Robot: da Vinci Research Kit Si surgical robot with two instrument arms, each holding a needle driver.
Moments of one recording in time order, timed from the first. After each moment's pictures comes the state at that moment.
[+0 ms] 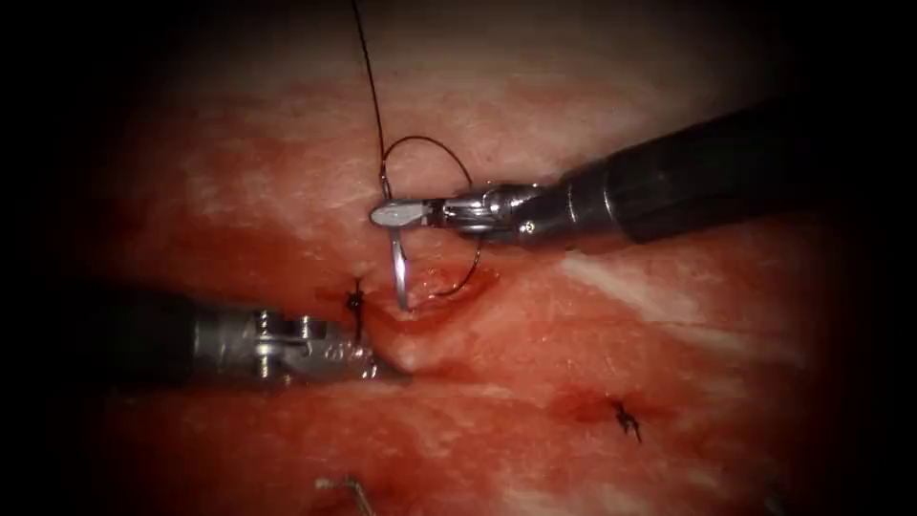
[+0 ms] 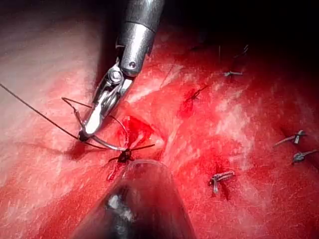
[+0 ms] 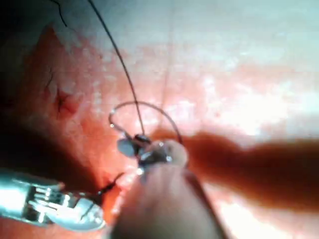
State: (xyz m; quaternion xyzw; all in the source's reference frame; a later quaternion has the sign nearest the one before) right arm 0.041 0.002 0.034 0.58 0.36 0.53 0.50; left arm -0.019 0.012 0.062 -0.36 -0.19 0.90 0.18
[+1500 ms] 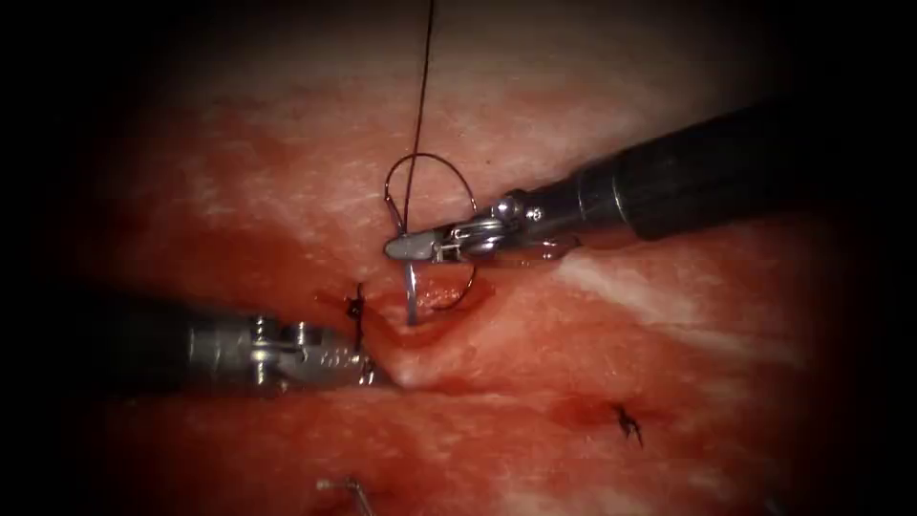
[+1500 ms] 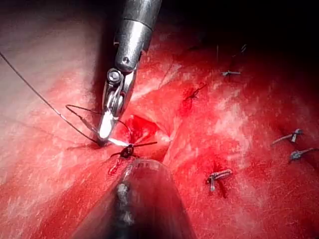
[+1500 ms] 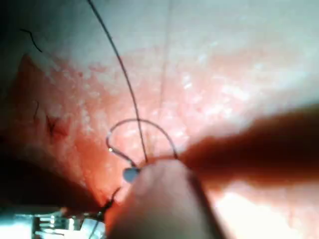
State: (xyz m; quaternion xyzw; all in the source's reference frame) right arm 0.040 -0.001 0.032 0.67 0.22 0.59 0.39; left arm -0.018 0.012 0.062 -0.36 -0.18 0.90 0.18
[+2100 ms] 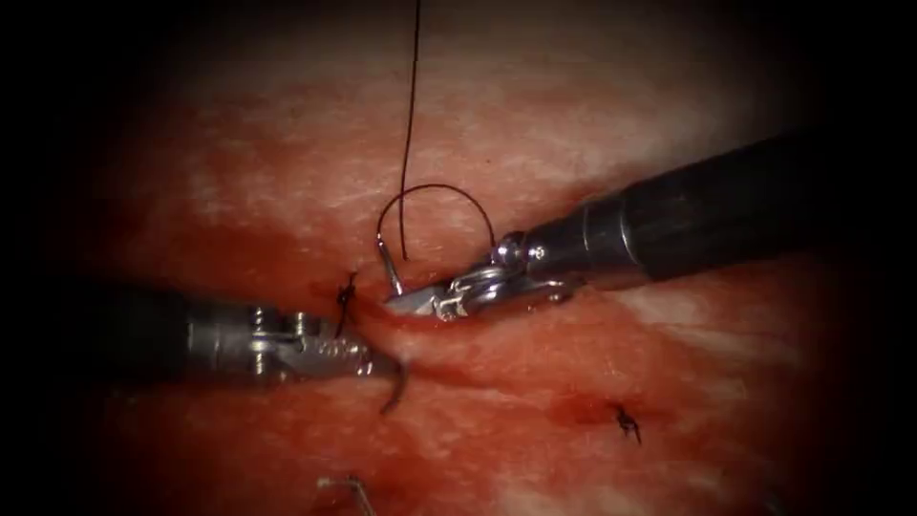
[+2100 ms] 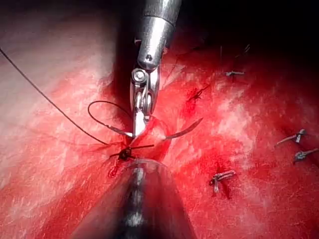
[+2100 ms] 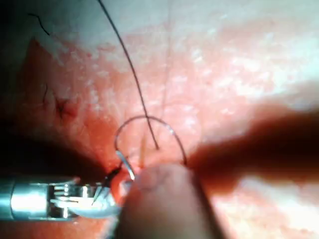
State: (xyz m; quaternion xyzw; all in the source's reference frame) right arm 0.040 -0.003 0.030 0.66 0.22 0.59 0.40; left arm -0.018 0.012 0.062 -0.36 -0.18 0.90 0.18
